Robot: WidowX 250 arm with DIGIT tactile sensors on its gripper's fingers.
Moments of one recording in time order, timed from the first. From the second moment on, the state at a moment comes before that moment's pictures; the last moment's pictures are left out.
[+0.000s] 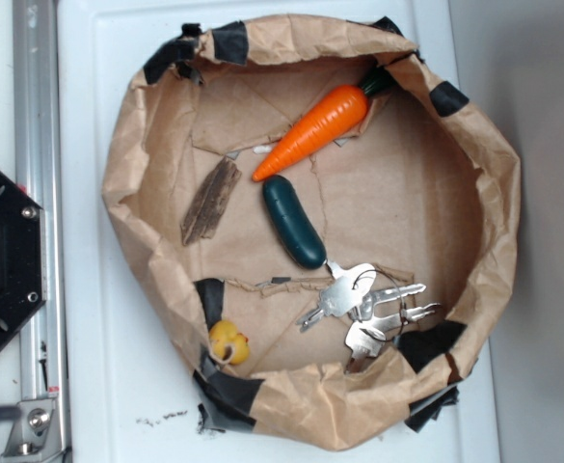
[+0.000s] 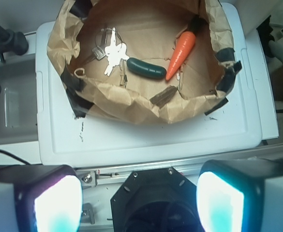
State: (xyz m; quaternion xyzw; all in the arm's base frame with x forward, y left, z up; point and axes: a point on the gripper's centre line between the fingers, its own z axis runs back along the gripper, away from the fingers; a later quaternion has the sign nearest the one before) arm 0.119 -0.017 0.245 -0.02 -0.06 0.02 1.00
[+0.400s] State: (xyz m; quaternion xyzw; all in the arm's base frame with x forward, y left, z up) arm 0.119 -0.016 0.240 -0.02 -0.05 0.02 1.00
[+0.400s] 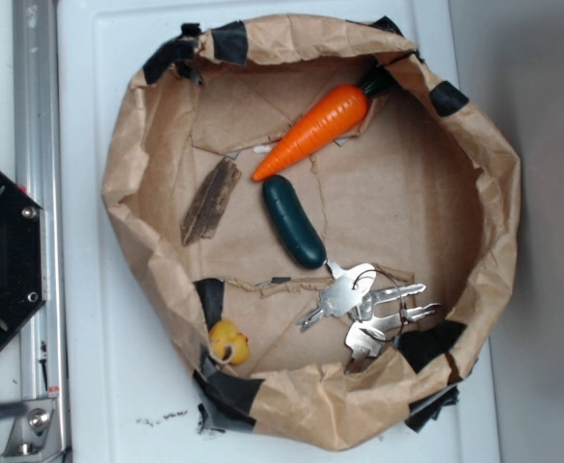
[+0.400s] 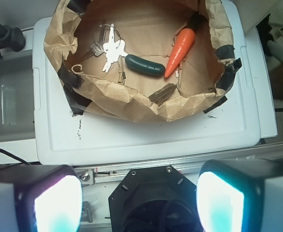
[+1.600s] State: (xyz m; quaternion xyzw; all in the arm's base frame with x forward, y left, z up) arm 0.262 0.023 0.098 0.01 -0.08 0.15 0.99
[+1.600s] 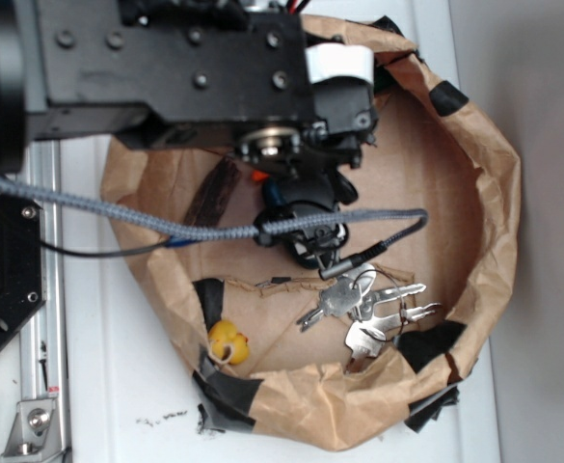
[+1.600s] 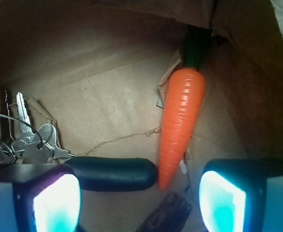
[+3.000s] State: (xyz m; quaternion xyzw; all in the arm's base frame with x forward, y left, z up) arm 0.294 0.056 0.028 0.04 -0.10 0.13 0.99
